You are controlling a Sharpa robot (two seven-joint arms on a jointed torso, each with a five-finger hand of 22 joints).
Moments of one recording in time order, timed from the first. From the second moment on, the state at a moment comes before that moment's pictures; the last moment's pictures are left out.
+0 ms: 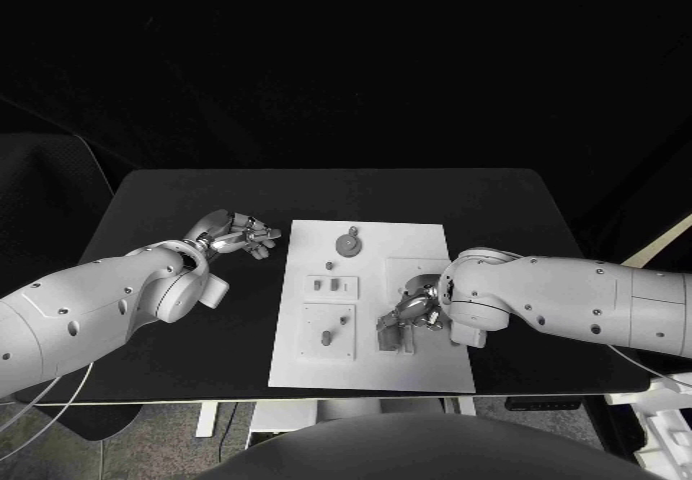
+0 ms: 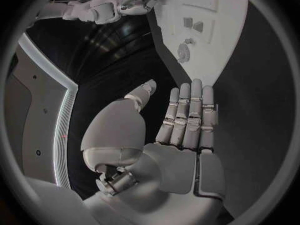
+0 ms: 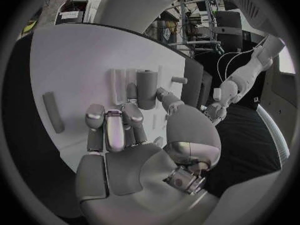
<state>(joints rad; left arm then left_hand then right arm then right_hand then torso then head) 1.13 -0.71 -0.17 1.20 -0.47 -0.23 0.22 1.07 -0.11 0.39 -0.06 0.19 0.88 0.16 0.34 0.54 1.01 0.16 0.36 0.32 1.03 0.13 0.34 0.78 0.06 0.59 0.06 1.12 0.32 1.08 -0.81 -0.19 1.54 -0.85 0.03 -0.60 0.86 -0.08 0.44 -0.05 0.22 1.07 0.12 0.40 0.45 1.20 -0.02 1.41 0.91 1.33 -0.08 1.66 1.20 0.23 0.92 0.01 1.66 0.73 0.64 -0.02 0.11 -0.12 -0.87</state>
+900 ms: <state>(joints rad) 1.13 -0.71 -0.17 1.20 -0.47 -0.23 0.21 1.07 -0.11 0.39 -0.06 0.19 0.88 0.16 0.34 0.54 1.01 0.16 0.36 0.32 1.03 0.13 0.34 0.78 0.06 0.59 0.06 1.12 0.32 1.08 -0.80 -0.19 1.54 -0.87 0.03 -0.60 0.75 -0.15 0.41 -0.01 0.19 1.06 0.13 0.39 0.45 1.20 -0.02 1.40 0.91 1.31 -0.10 1.66 1.18 0.23 0.92 0.00 1.66 0.73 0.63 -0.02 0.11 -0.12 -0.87</state>
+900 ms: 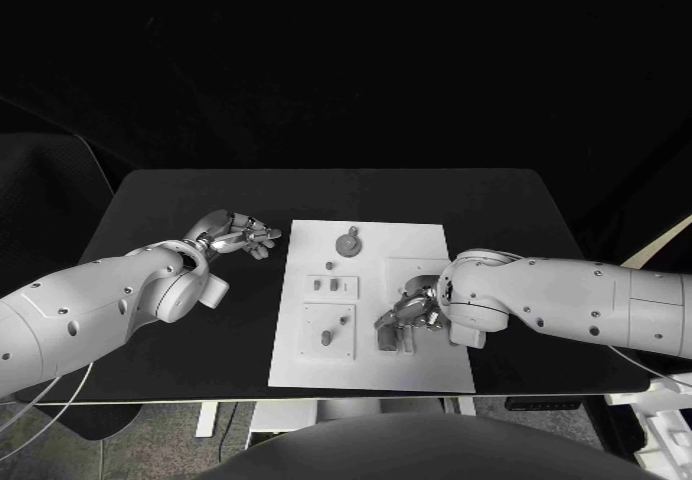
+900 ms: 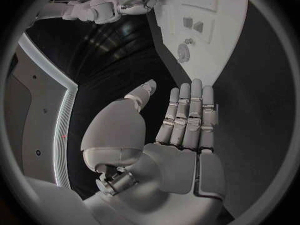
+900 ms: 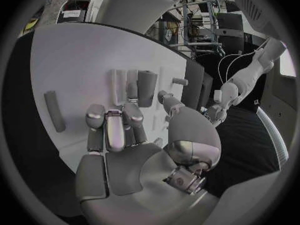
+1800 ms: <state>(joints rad) 1.13 -0.71 -0.17 1.19 -0.47 -0.23 0.21 1.07 -0.11 0.39 -0.06 0.19 0.88 0.16 0.34 0.54 1.01 0.16 0.36 0.32 1.03 0.13 0.34 0.78 0.06 0.59 0.06 1.12 0.32 1.07 -0.88 -0.19 1.61 -0.95 -0.02 -0.57 0.76 -0.16 0.41 -0.06 0.19 1.06 0.13 0.38 0.46 1.19 -0.02 1.40 0.91 1.31 -0.09 1.66 1.20 0.23 0.91 -0.01 1.66 0.73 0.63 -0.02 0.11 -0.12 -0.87</state>
